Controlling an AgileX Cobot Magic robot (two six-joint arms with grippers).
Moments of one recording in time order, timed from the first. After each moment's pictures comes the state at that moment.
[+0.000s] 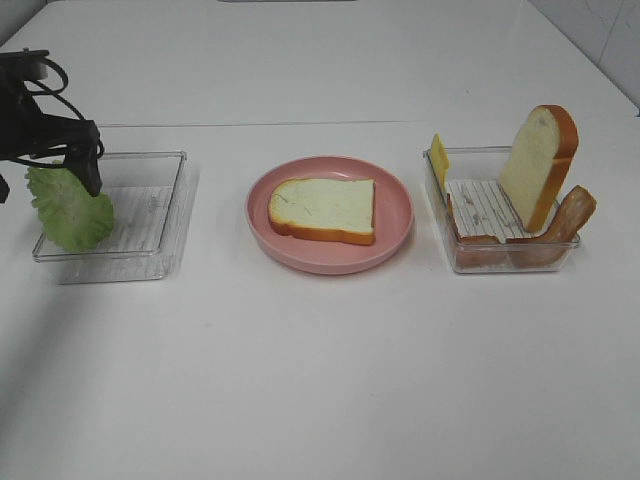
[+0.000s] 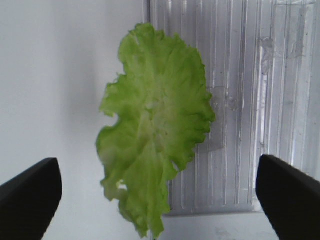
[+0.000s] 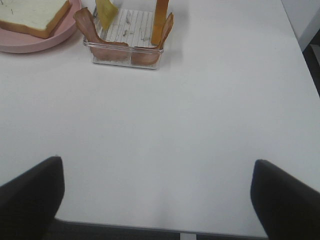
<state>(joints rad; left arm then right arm) -0.02 2.10 -1.56 -0.08 0.89 -0.07 0.01 0.00 -0.46 -0.03 1.11 -0.02</state>
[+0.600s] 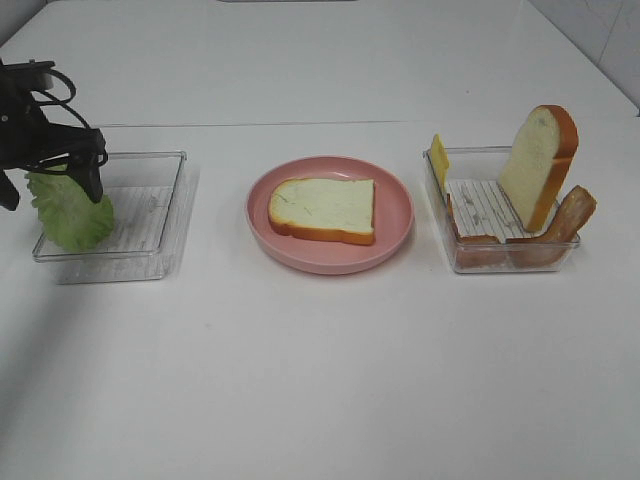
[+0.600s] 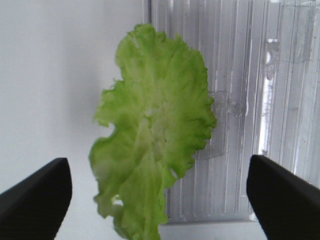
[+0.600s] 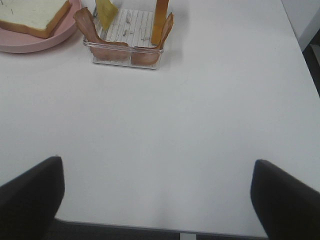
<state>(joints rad) -0.02 2.12 -1.56 -0.09 0.87 -0.08 0.01 0.00 -0.46 -0.03 1.11 -0.02</state>
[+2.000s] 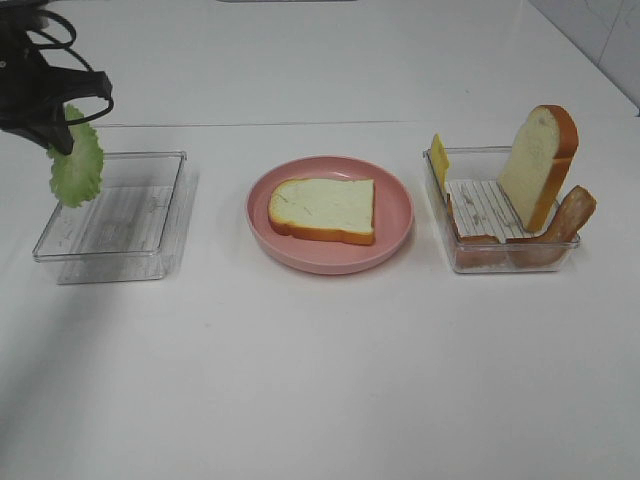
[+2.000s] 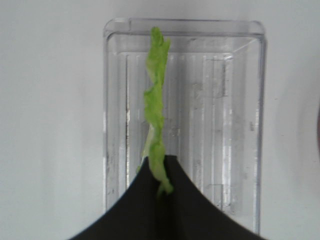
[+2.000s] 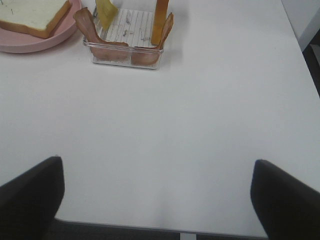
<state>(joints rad) -0.09 2.00 -1.59 -0.08 0.86 -0.15 0.01 0.00 -0.46 -0.03 1.11 -0.02</state>
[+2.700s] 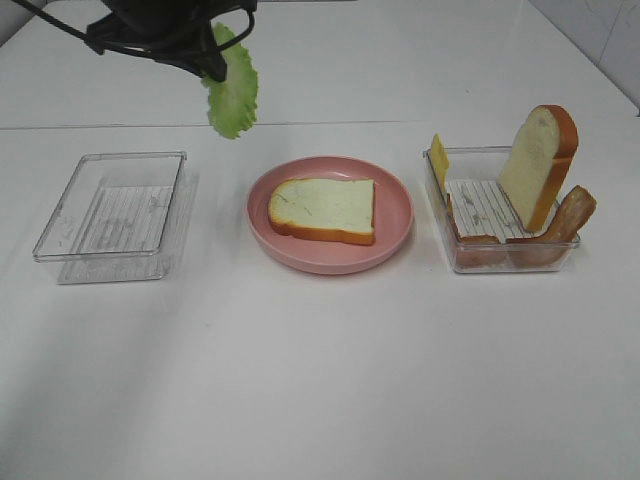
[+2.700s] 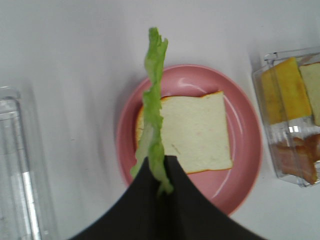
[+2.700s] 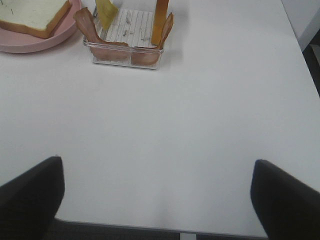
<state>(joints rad) -0.35 2.02 -1.80 -0.29 0.83 -0.15 0.01 0.00 -0.46 -0.03 1.11 -0.02</state>
